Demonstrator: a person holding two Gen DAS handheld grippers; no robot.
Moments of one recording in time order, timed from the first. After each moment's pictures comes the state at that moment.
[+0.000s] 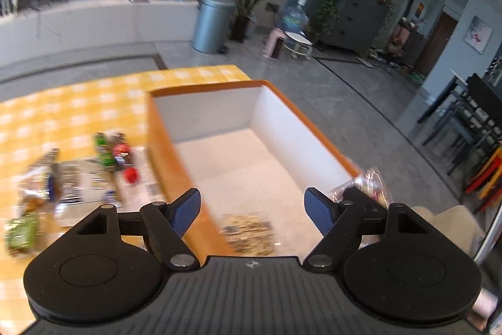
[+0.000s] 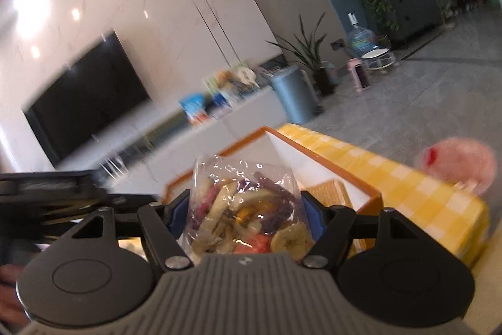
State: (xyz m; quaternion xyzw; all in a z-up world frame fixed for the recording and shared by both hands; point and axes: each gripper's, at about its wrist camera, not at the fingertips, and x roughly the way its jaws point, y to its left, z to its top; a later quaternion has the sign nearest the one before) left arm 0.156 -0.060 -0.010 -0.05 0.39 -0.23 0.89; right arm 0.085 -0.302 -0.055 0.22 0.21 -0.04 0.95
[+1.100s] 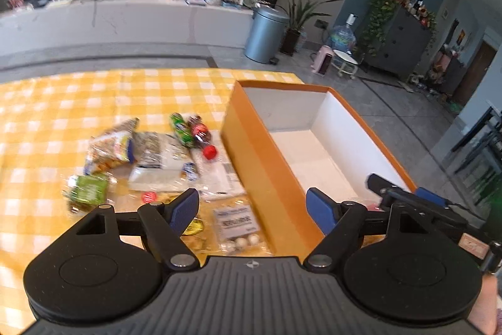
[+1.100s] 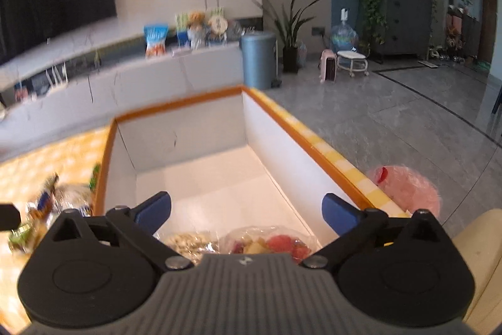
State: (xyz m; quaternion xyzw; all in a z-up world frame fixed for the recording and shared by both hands) left arm 0.128 0.003 -0.012 -0.08 0.38 -0.14 0.91; right arm 0.122 -0.263 -0.058 0.08 0.29 -0.09 0.95
